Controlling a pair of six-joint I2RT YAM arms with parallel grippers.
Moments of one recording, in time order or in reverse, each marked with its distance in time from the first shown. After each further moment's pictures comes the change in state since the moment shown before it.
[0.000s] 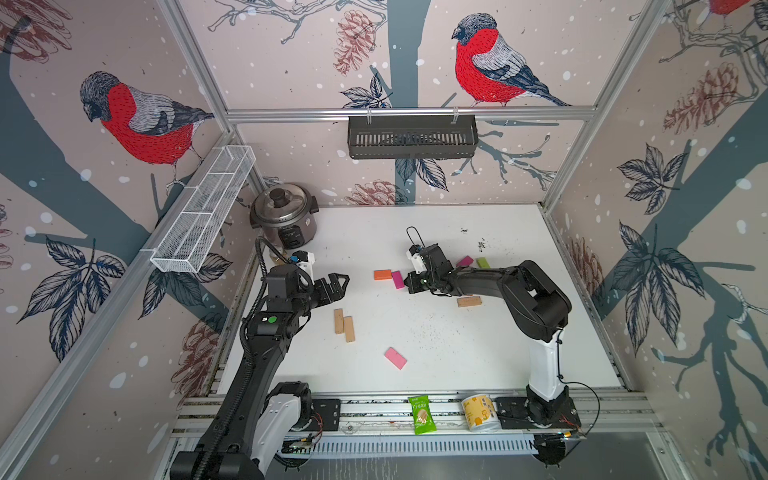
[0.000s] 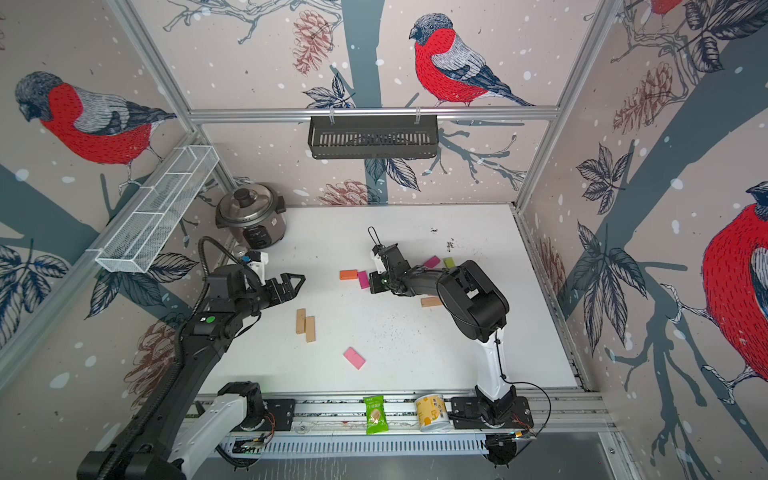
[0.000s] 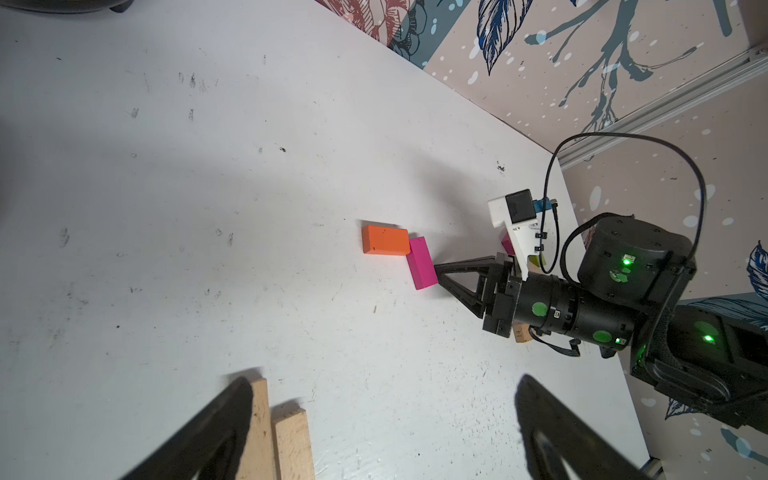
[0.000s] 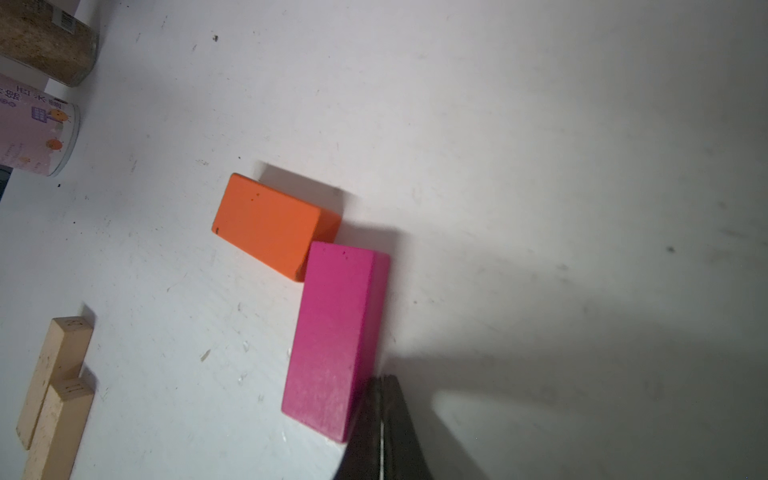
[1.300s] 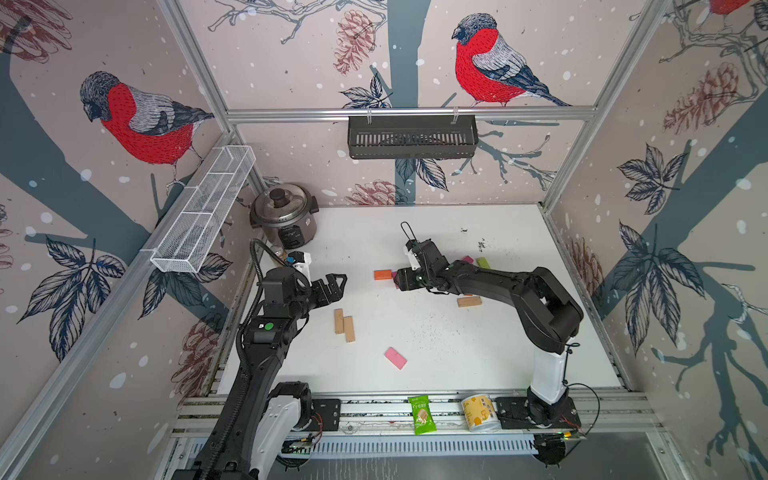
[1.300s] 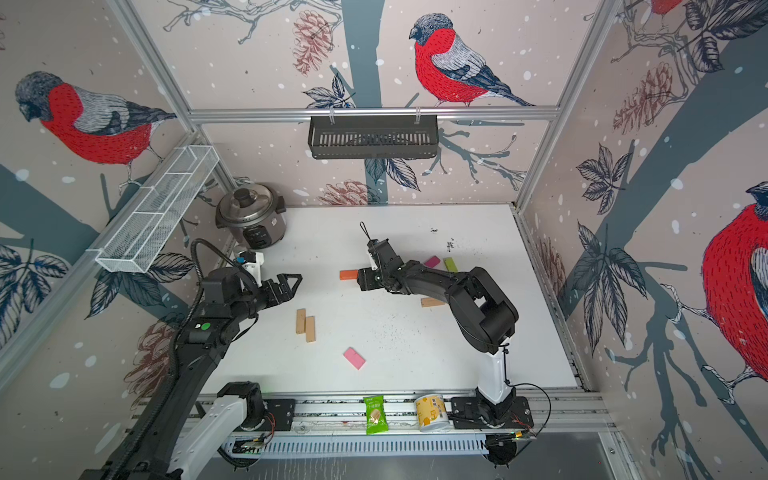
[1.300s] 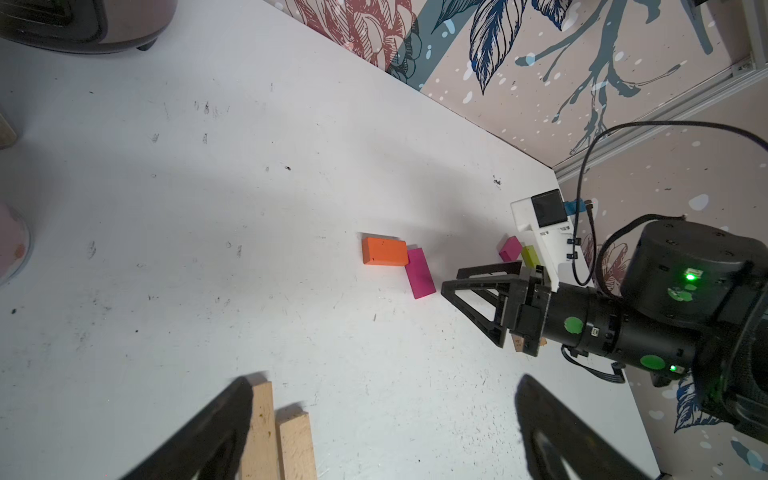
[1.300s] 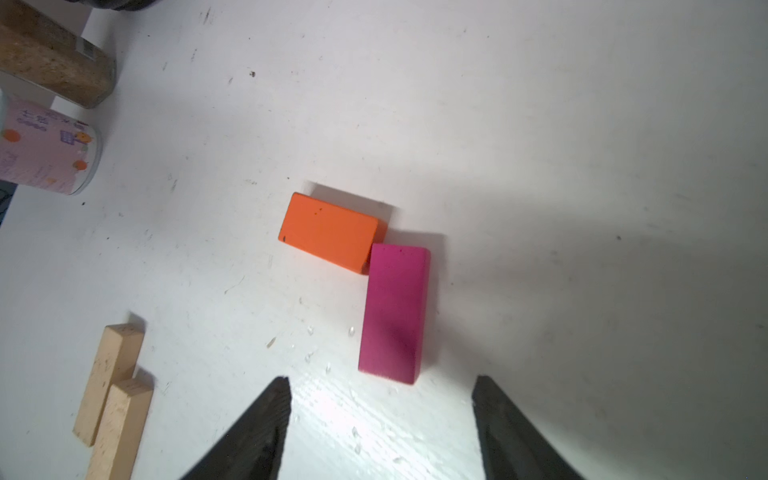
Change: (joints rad) left arm 0.000 -0.066 0.000 -0.016 -0.029 -0.002; right arm 0.056 -0.132 0.039 -0.177 0.118 0.038
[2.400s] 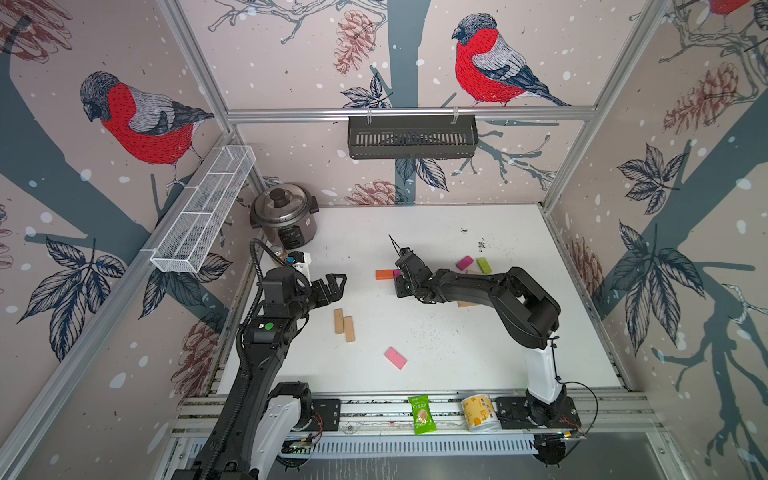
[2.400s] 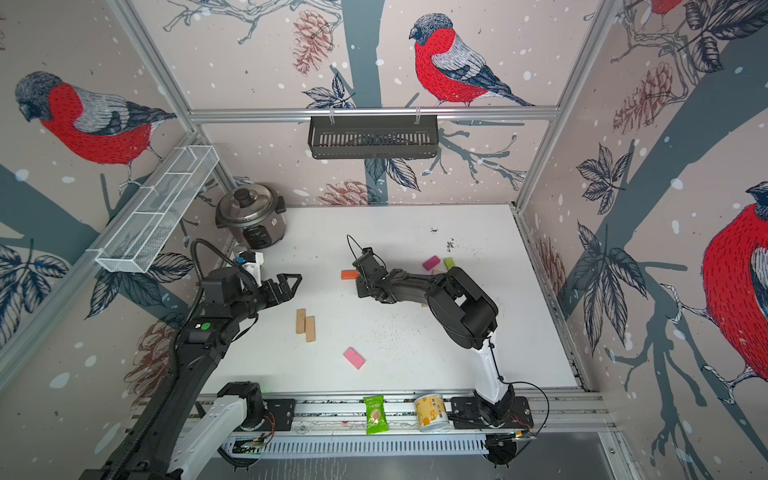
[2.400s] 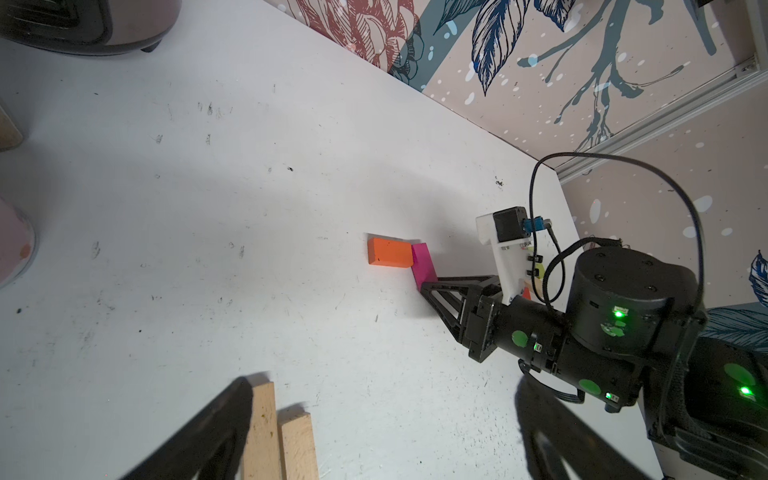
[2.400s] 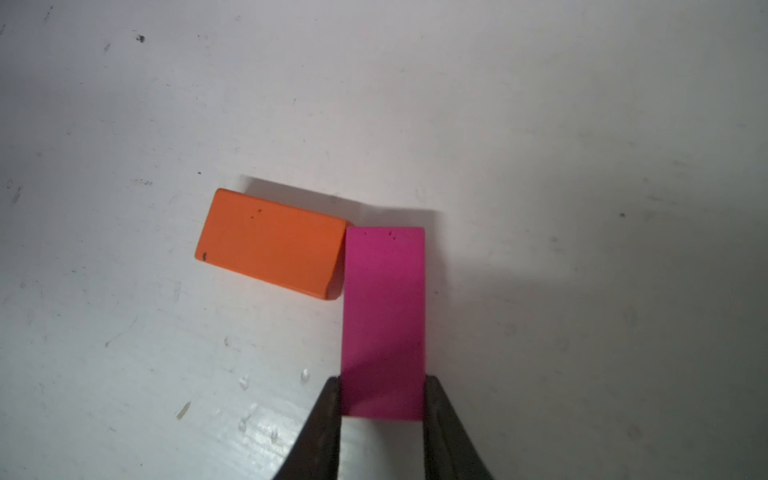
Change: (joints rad) left arm 0.000 0.000 0.000 0.000 -0.003 0.000; right arm 0.114 0.140 0.068 0.004 0.289 0.085
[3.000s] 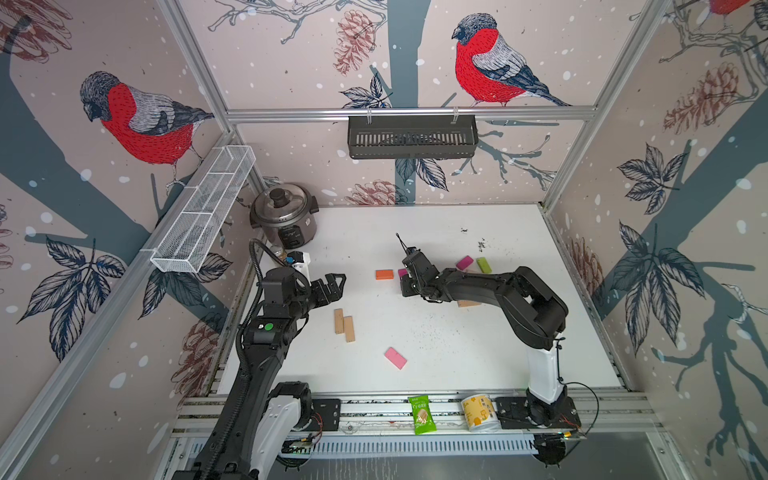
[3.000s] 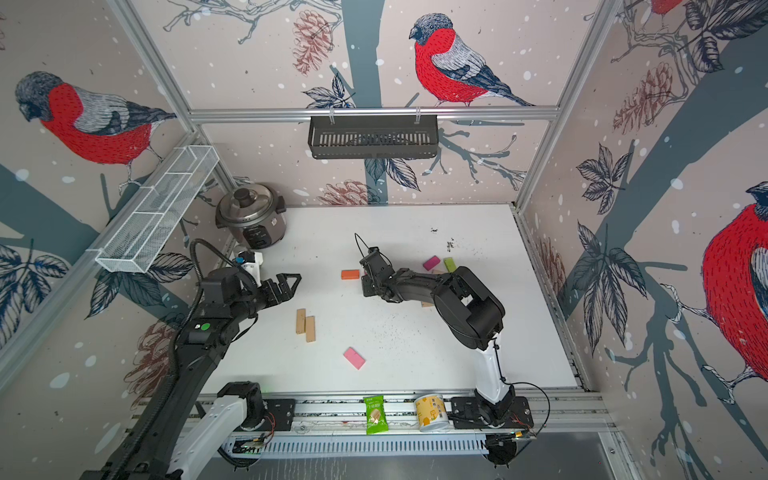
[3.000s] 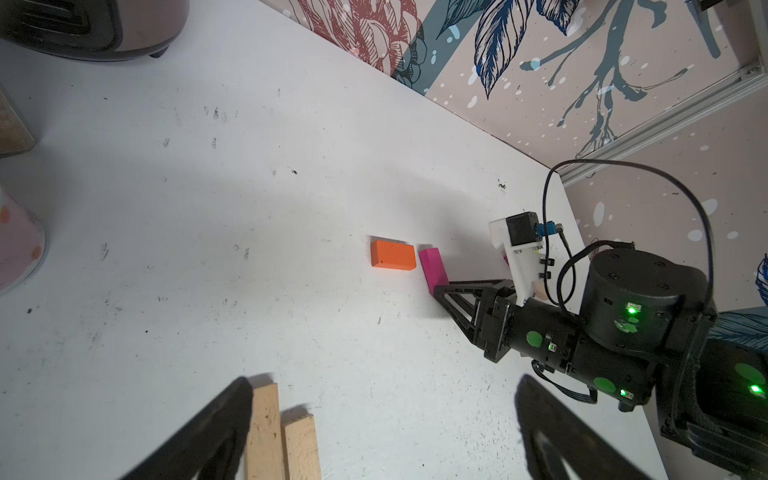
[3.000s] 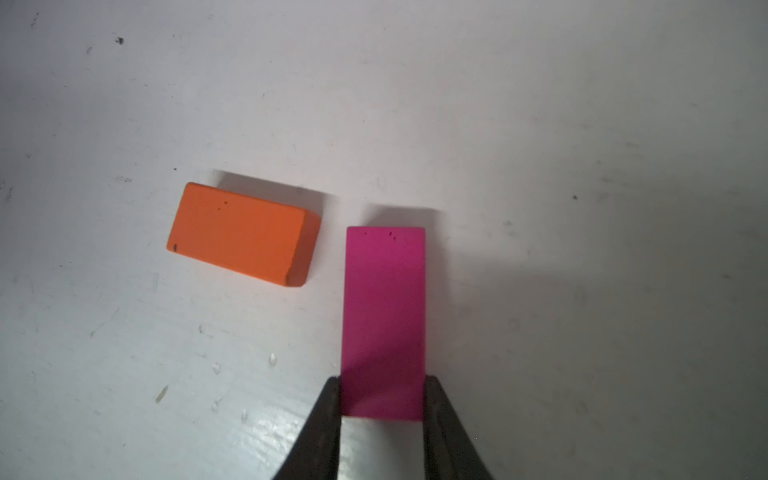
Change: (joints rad) left arm 0.000 -0.005 0.000 0.000 -0.014 0.000; right arm -0.037 -0.031 -0.039 0.011 -0.033 -0.004
